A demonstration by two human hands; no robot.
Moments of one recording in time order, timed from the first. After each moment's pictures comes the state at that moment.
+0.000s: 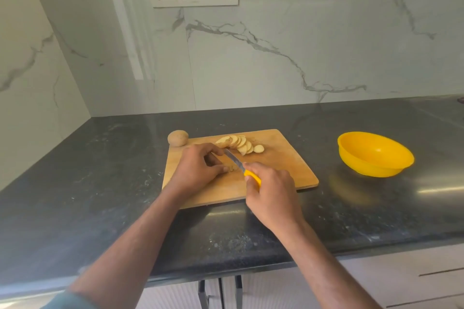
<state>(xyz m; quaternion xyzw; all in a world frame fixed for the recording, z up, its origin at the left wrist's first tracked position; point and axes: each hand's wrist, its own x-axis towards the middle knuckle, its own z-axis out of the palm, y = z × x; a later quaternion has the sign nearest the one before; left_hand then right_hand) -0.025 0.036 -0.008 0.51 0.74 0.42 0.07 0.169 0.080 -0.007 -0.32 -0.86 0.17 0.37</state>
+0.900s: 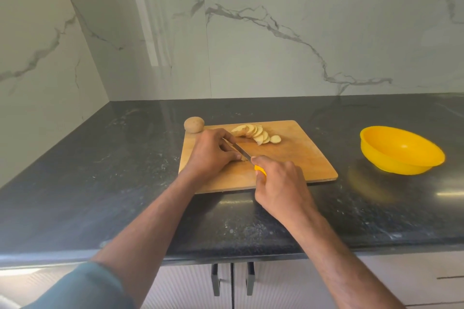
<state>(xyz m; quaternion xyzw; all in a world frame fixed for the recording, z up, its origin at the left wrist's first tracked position) -0.022 0.032 -0.004 0.48 0.75 0.45 0.08 0.161 0.075 -0.007 -0.30 -0.91 0.10 0.28</state>
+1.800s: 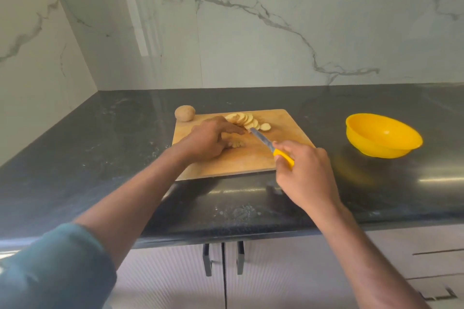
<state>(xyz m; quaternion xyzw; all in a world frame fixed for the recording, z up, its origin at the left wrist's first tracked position) -0.033 0.042 0.004 0.64 0.73 0.25 0.06 0.212 0.084 0.003 -0.36 -0.85 0.13 0.37</state>
